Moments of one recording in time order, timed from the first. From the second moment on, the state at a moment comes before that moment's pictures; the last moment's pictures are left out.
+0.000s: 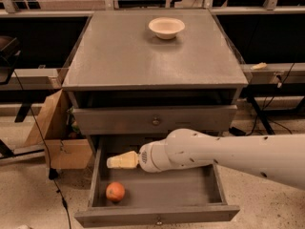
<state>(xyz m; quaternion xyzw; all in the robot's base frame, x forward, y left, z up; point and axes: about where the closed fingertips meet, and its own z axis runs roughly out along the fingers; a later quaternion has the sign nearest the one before) 0.487 0.058 0.622 -0.12 0.92 0.30 0.20</state>
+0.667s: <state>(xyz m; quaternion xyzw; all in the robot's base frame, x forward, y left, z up) 0.520 0.103 0.596 -0.27 0.86 0.37 0.21</state>
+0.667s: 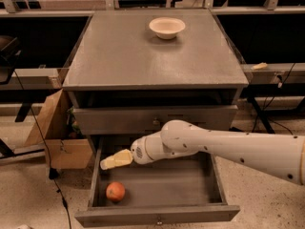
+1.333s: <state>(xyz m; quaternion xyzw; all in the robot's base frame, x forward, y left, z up) 0.511 0.132 0.545 -0.39 0.81 0.38 0.22</state>
